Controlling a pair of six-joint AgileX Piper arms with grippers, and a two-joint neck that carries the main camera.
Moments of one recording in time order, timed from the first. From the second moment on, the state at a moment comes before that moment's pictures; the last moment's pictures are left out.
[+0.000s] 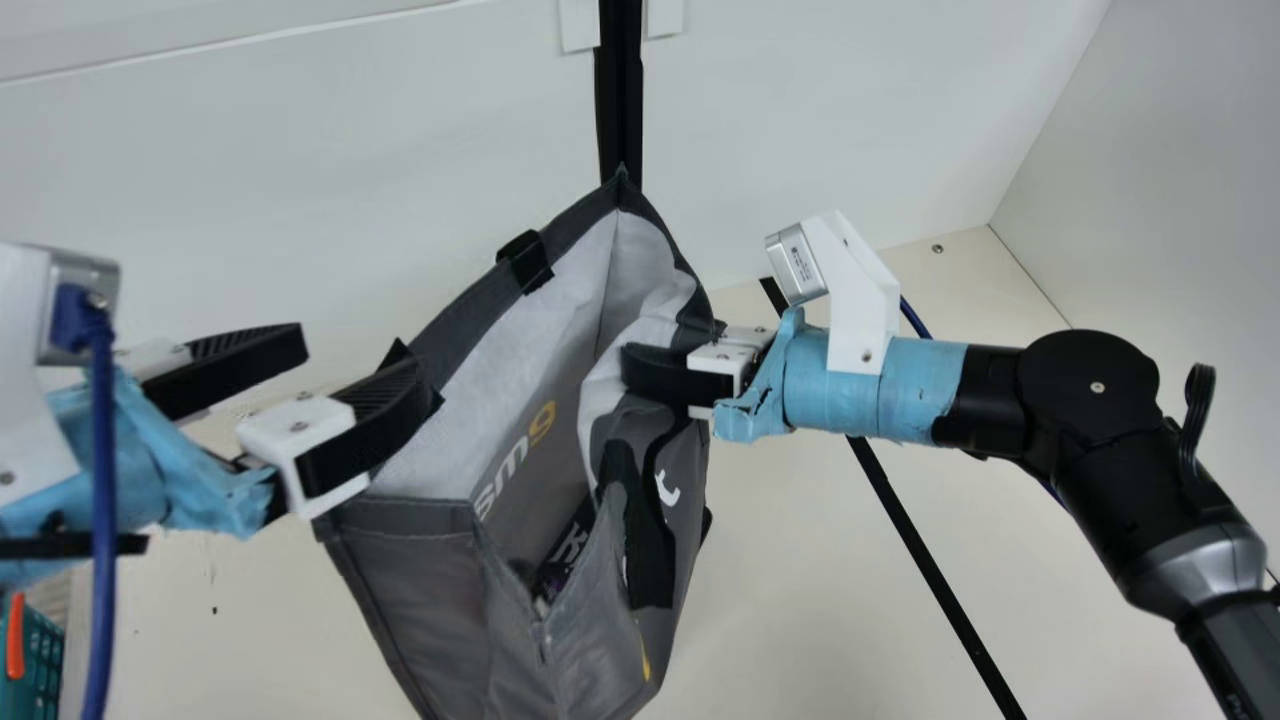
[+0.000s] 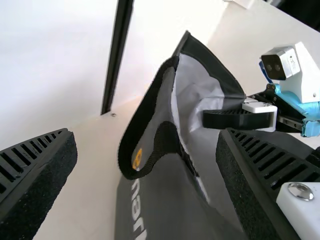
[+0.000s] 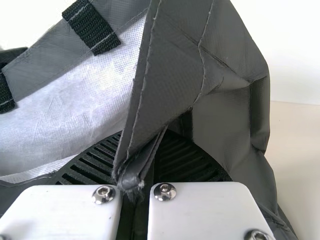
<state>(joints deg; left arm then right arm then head) -17.2 82.6 -91.3 -49.4 52.4 31.6 -9.4 77.7 -66.8 73.2 58.1 -54.6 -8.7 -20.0</state>
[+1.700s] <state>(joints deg) -11.3 64.0 -72.0 7.0 53.0 -4.1 -9.4 77.7 -66.8 73.2 58.1 -54.6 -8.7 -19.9</state>
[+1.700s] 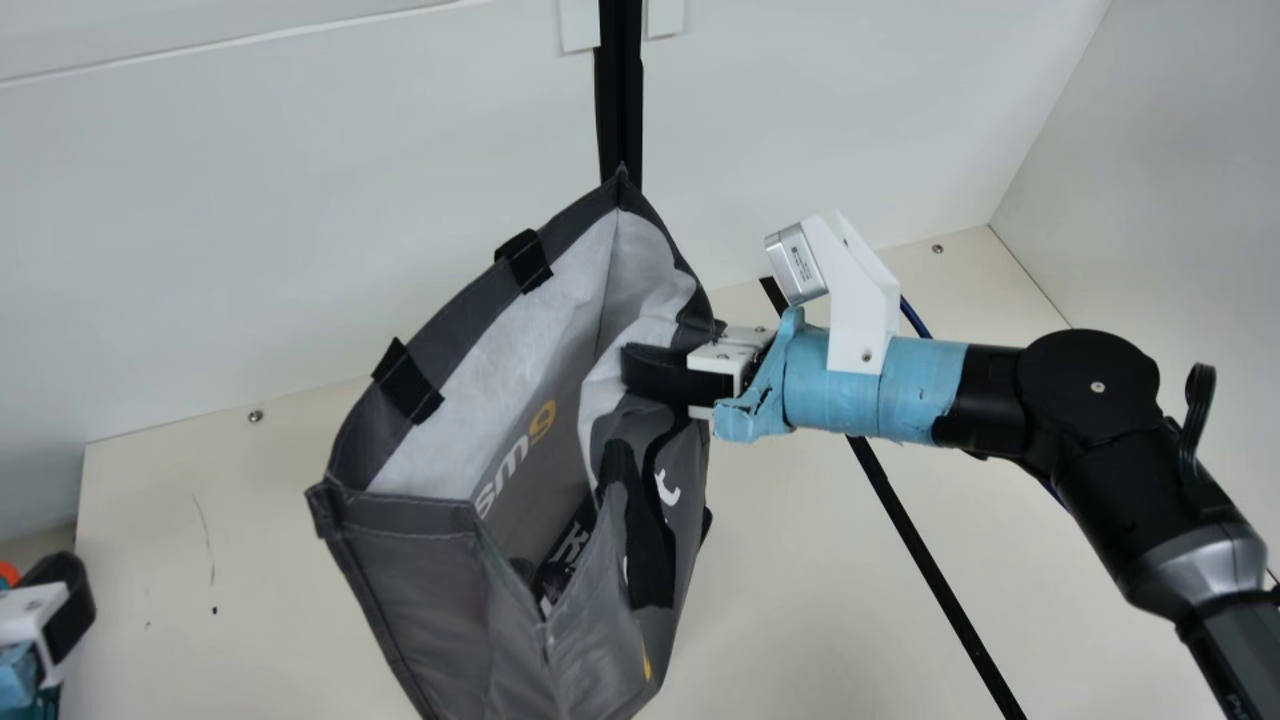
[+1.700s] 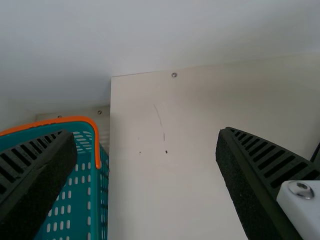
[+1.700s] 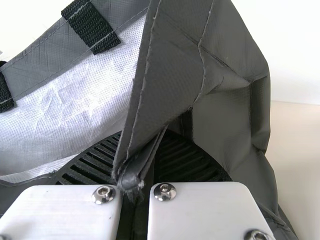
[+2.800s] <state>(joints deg) -11.3 64.0 -72.0 7.0 53.0 -4.1 -13.4 75.9 -75.4 57.6 57.9 -49.8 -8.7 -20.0</state>
